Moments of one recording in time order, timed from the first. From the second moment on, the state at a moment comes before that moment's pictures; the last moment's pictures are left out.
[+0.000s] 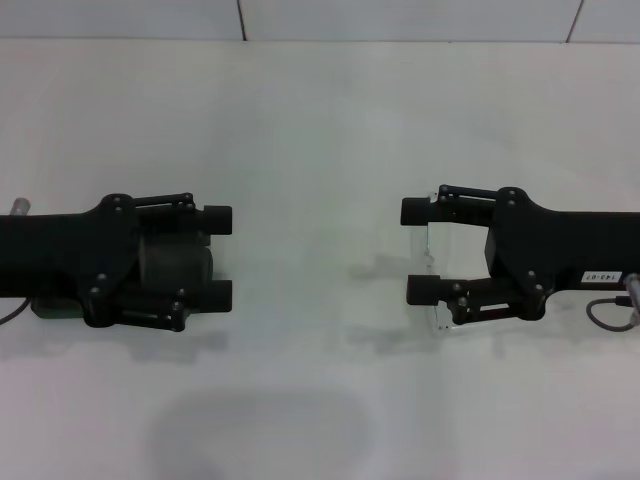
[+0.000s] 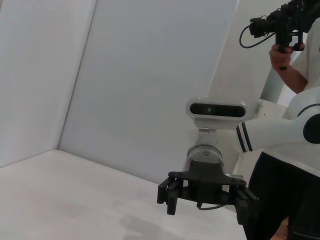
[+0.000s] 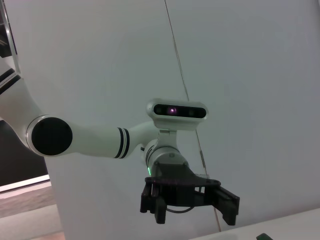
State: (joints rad) left arm -0.47 -1.93 0.88 0.67 1.73 1.96 -1.44; right arm 0.51 1.95 -1.42 -0.53 -1.19 -1.70 1.20
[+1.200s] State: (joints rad) left arm -0.51 -2.01 0.77 1.32 2.02 1.72 -1.96; right arm 0.39 1.94 -1.12 -0.47 -1.20 -1.59 1.10
